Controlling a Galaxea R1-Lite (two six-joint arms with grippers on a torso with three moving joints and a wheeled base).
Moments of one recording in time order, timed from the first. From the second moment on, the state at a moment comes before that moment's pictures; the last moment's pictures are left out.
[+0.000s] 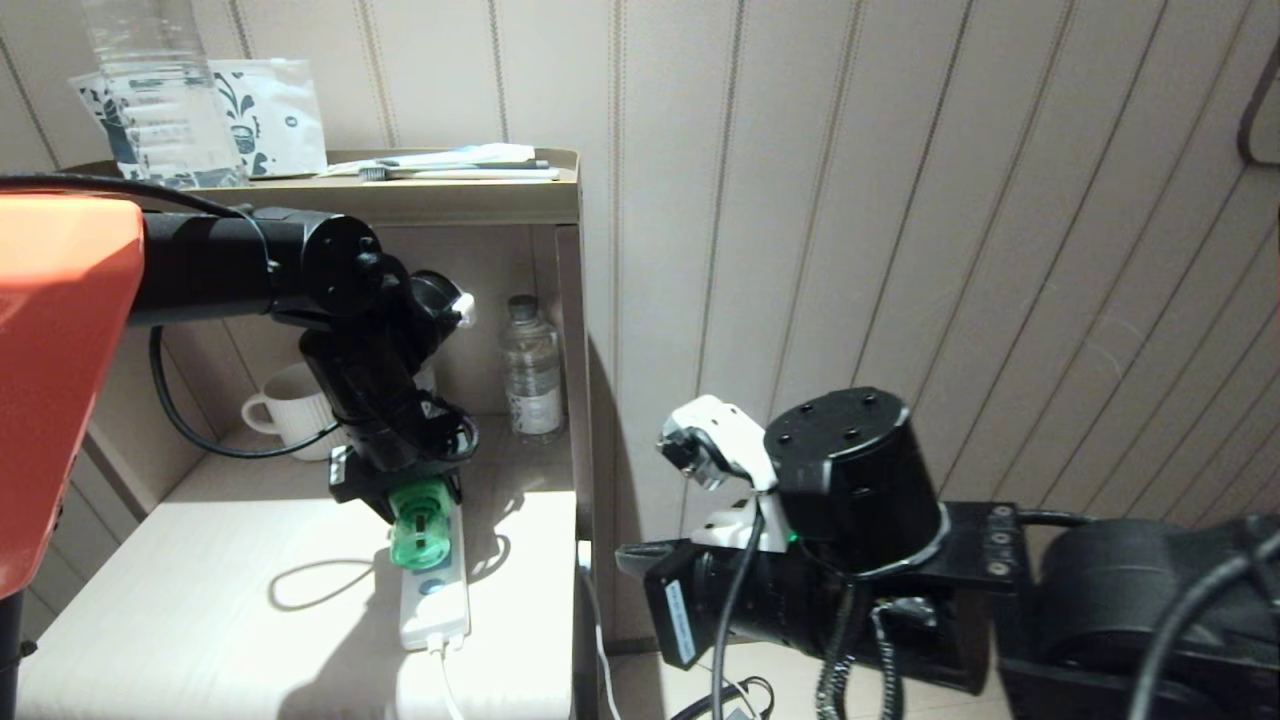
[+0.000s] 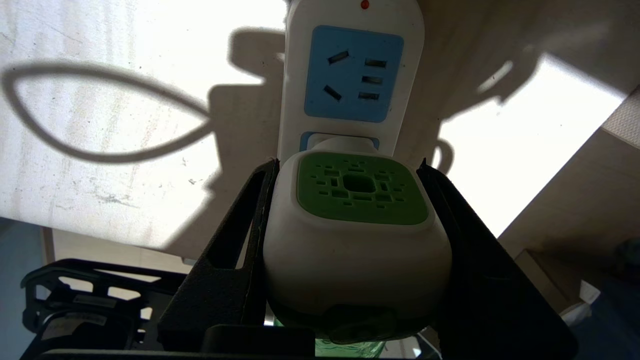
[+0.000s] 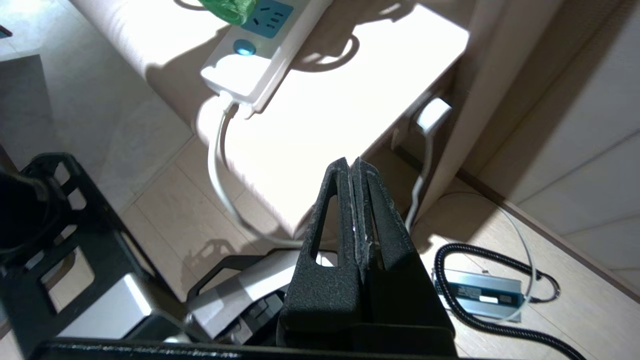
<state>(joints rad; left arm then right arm) -0.39 2.14 -1.88 1.11 0.02 -0.75 0.90 1.76 -0.93 -0.36 0.01 0.22</state>
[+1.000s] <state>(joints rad) -0.46 2.16 -1.89 1.09 0.01 -0.76 0.98 2.19 -1.26 -0.47 0.03 0.27</state>
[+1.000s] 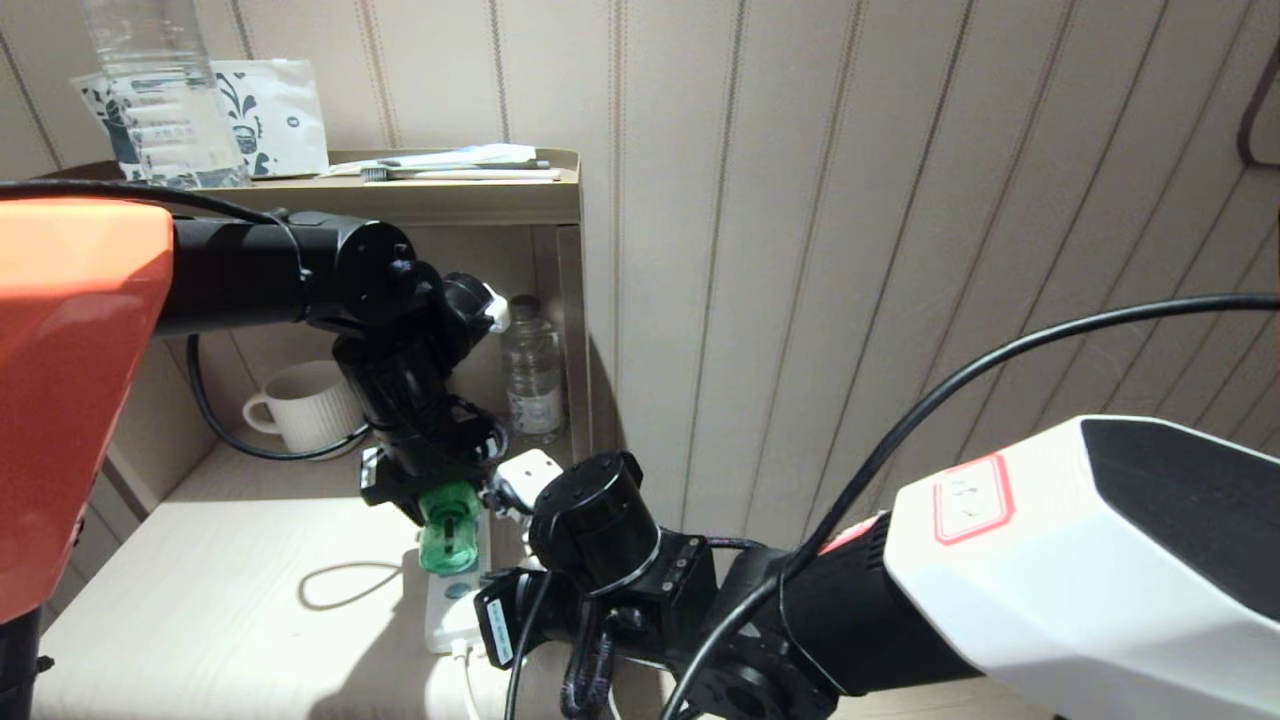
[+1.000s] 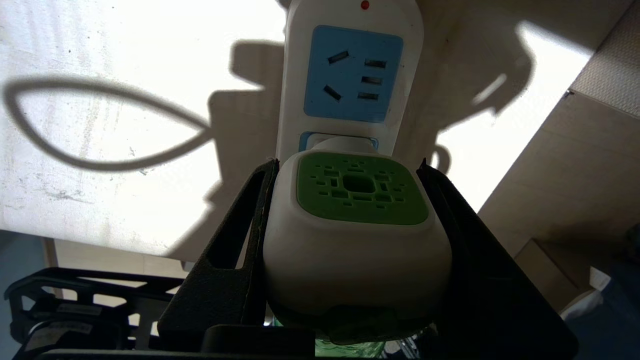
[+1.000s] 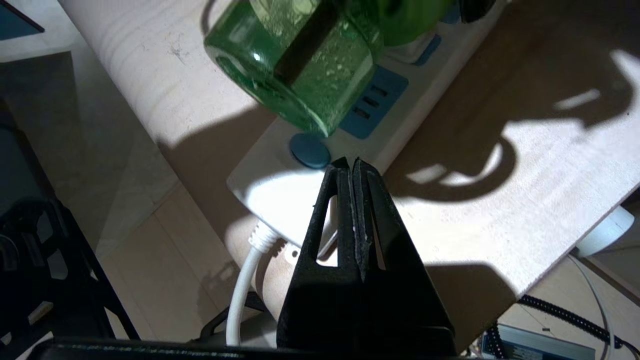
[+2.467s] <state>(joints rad) -0.47 2.20 -1.89 1.07 0.00 -0.76 1.03 2.21 -1.22 -0.54 0.02 0.28</state>
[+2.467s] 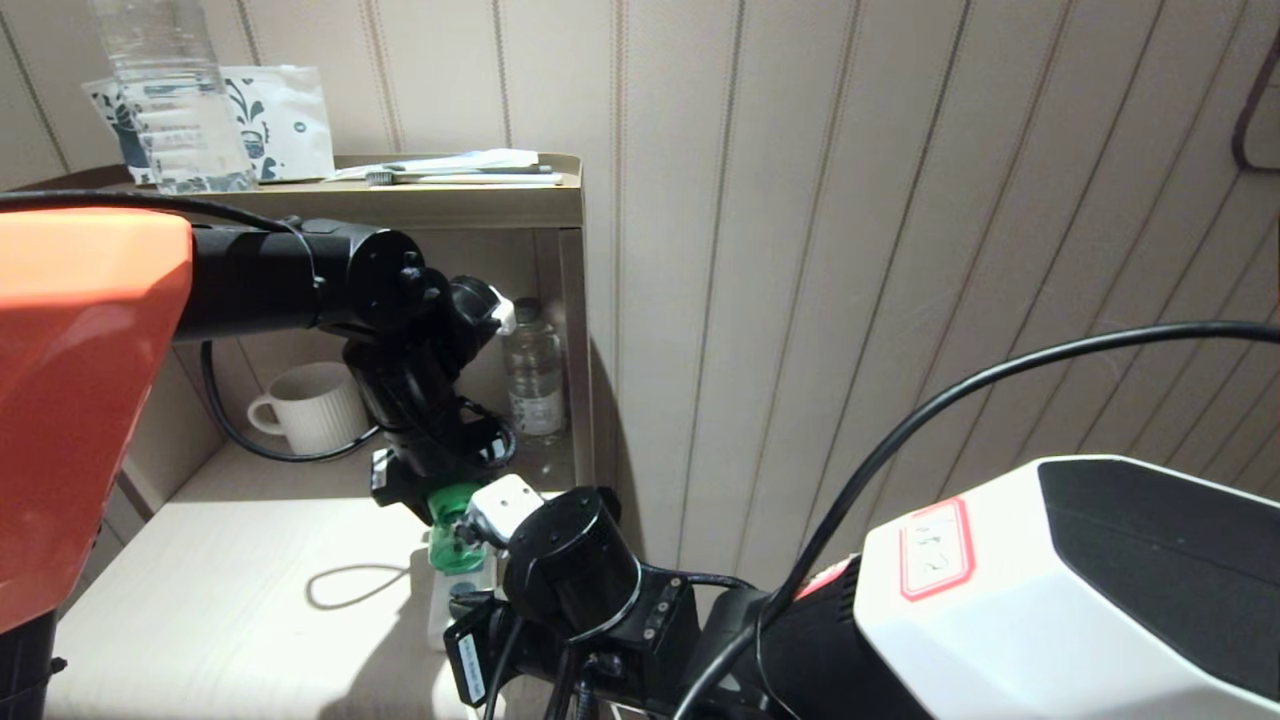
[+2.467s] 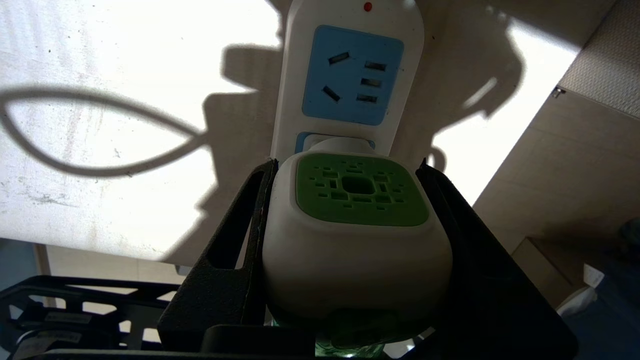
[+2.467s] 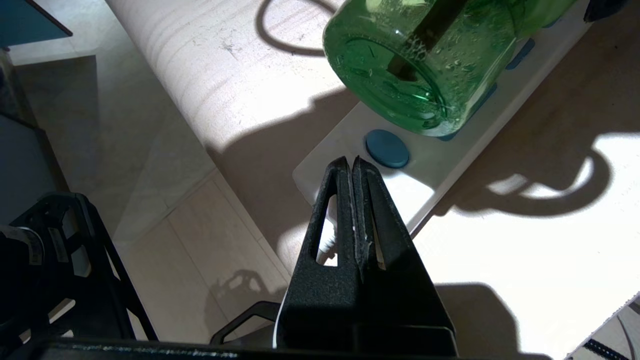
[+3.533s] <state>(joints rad) -0.47 2.21 -1.89 1.06 0.00 -0.76 1.02 2.22 -1.25 -0.60 0.02 0.27</state>
